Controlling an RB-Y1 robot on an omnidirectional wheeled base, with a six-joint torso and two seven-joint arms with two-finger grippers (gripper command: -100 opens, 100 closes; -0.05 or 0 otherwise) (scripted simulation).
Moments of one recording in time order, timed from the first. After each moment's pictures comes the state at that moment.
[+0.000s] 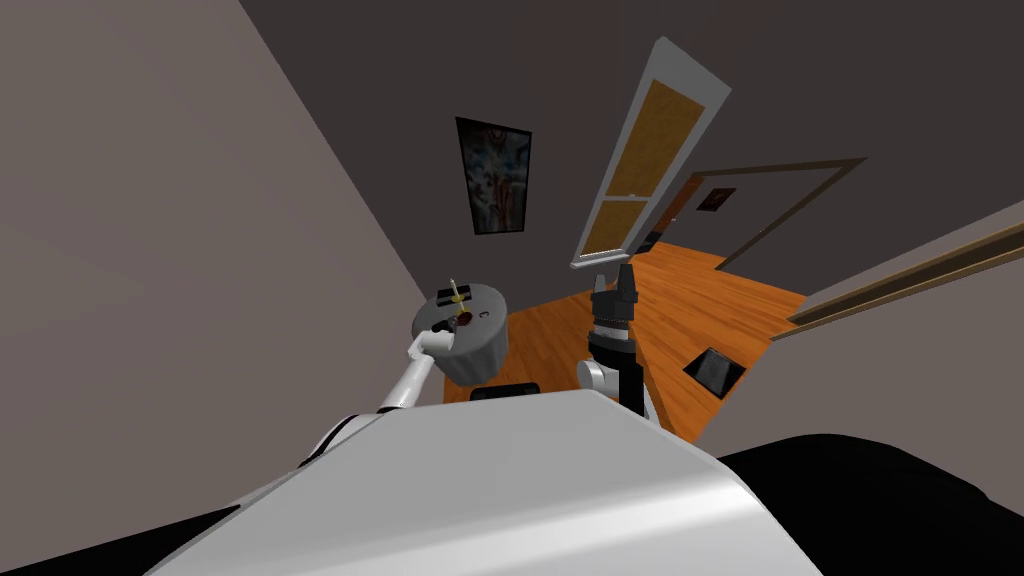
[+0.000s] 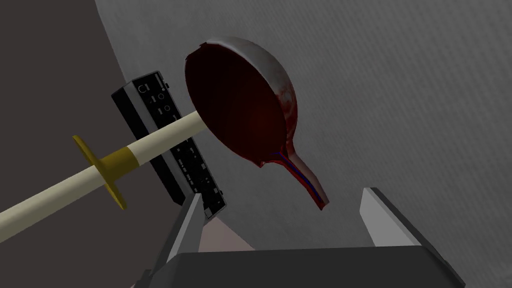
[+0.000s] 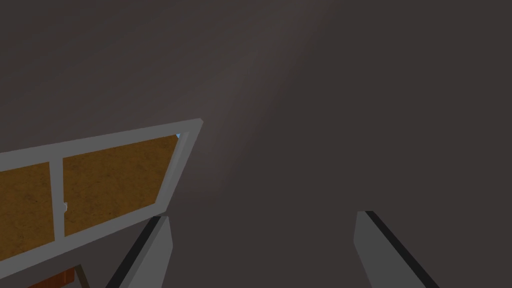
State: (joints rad) left arm -0.25 0.19 -0.01 -1.14 -0.04 0.59 0.05; right arm 0.52 0.02 -0.02 -2.36 -0.07 -0.46 0.15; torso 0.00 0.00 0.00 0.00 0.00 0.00
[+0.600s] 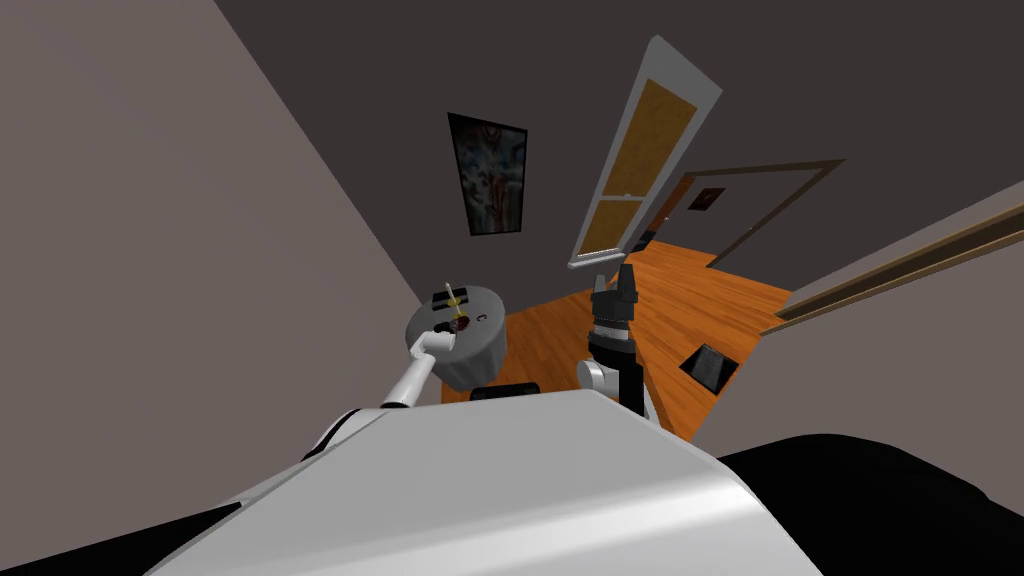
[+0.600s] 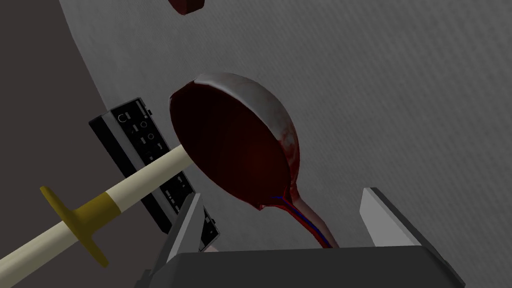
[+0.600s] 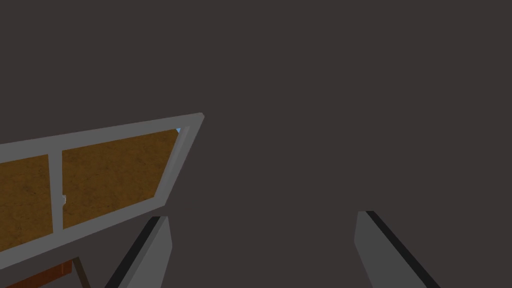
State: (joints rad) left arm -0.28 0.19 -0.02 -1.05 -0.02 0.61 0.05; right arm 0.52 0.02 -0.02 -2.36 -0.07 -0.46 0.15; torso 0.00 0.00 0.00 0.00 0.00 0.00
